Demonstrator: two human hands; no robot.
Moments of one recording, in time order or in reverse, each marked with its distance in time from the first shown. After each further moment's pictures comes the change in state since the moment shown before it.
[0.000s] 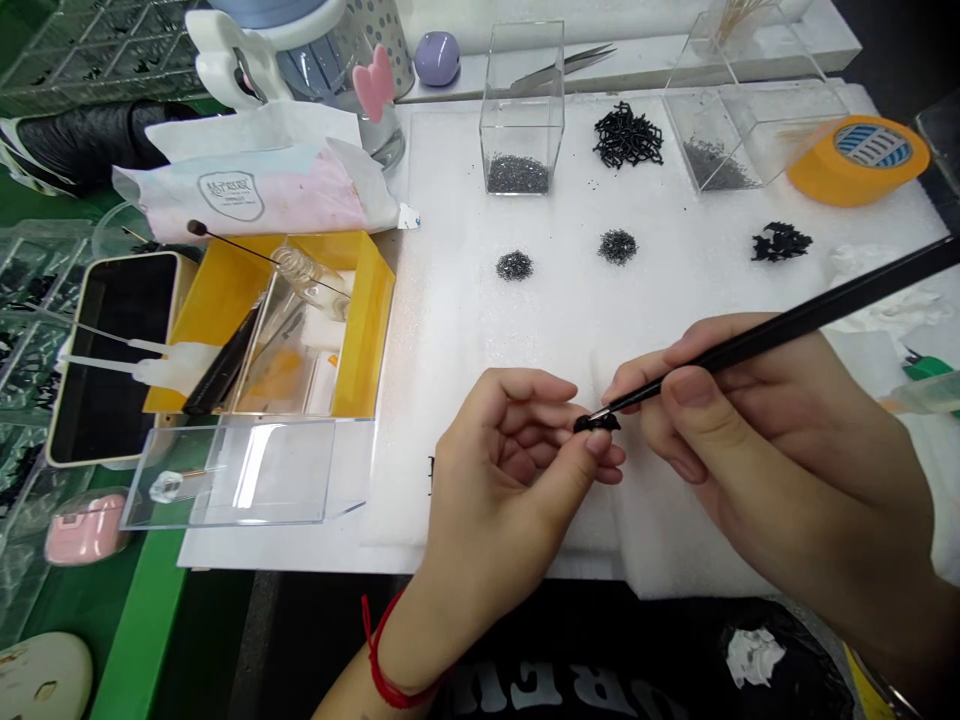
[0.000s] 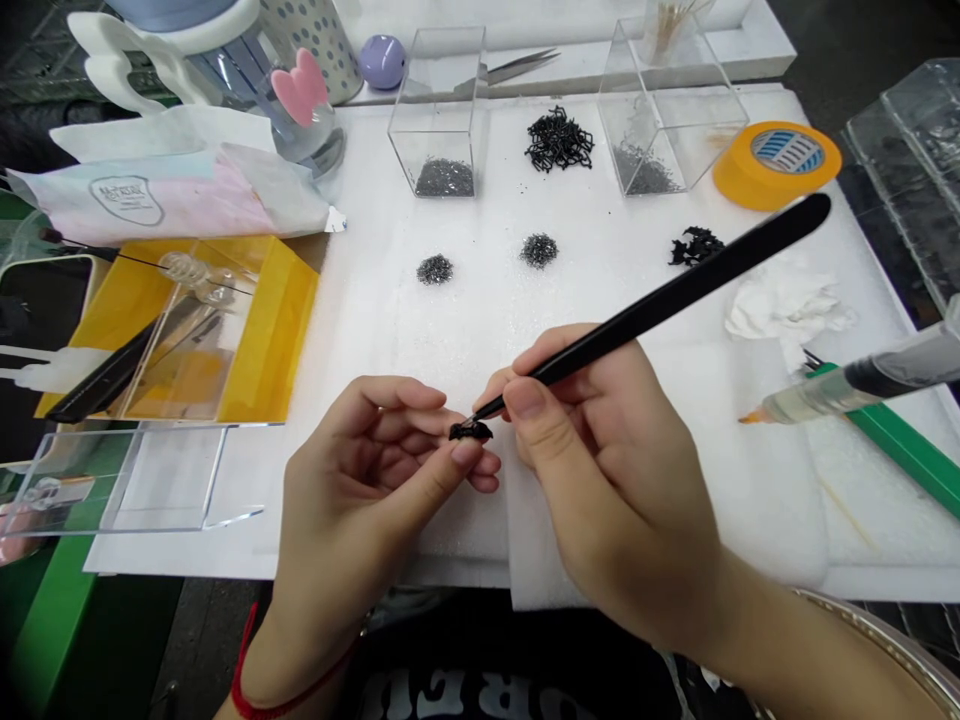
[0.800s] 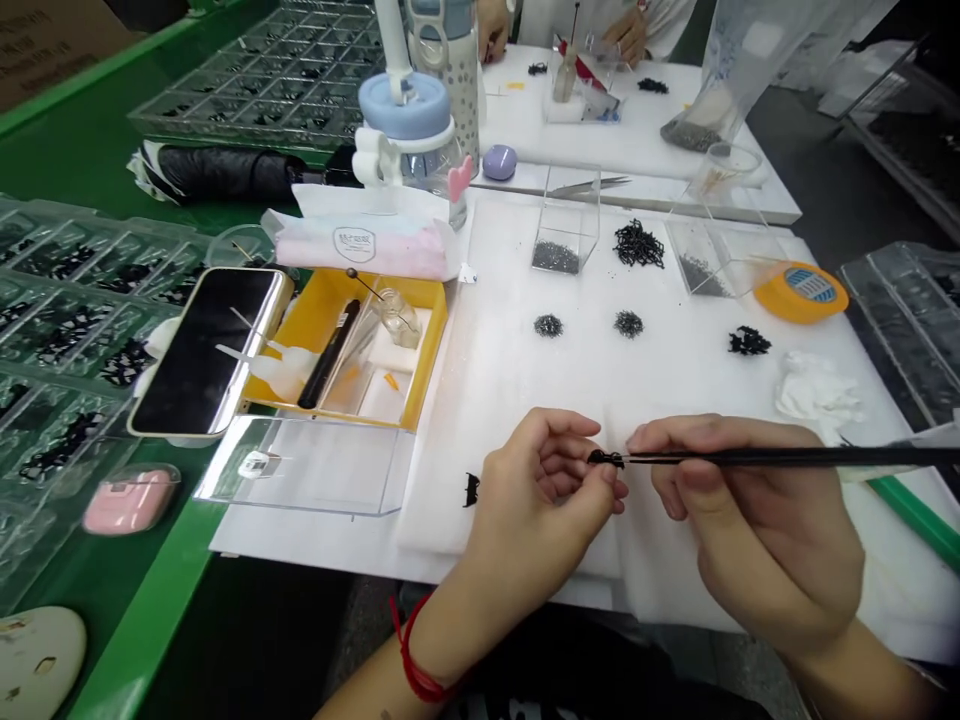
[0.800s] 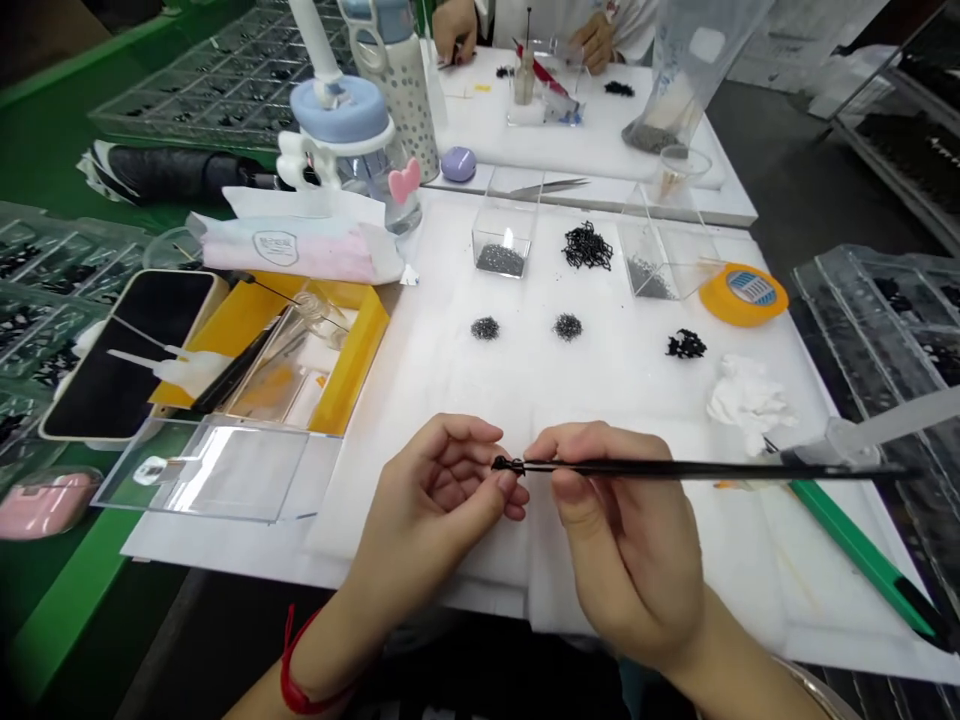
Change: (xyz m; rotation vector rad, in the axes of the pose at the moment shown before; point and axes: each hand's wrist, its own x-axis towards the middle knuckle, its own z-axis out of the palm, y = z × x) left_hand -0.003 -0.001 -0.003 -0.068 -0.050 -0.067; right_hand -0.010 0.015 -0.012 -0.208 -0.103 -0.402
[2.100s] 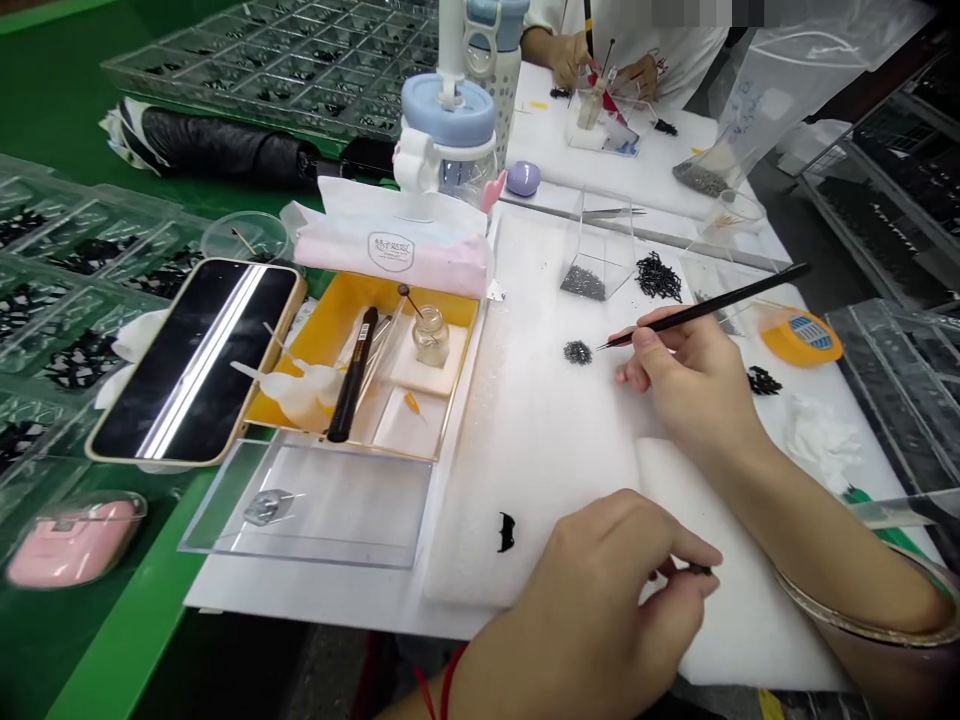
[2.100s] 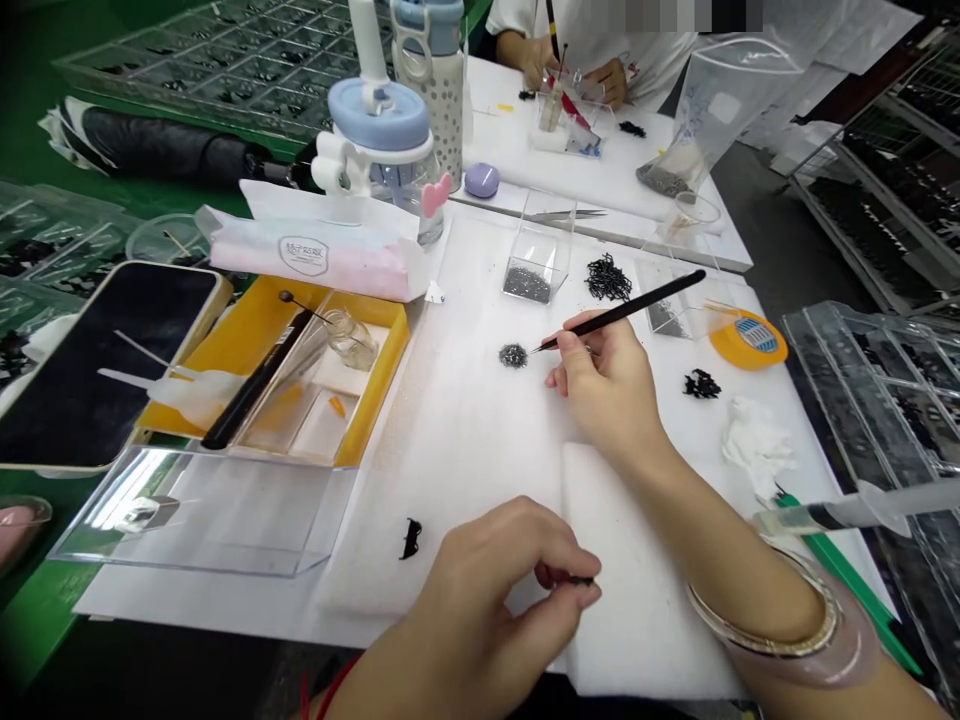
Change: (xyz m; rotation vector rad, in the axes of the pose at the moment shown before) left_hand -0.003 -0.018 -0.012 0.388 -0.270 0.553; right_hand 0.111 0.045 0.025 -0.157 0.150 0.301
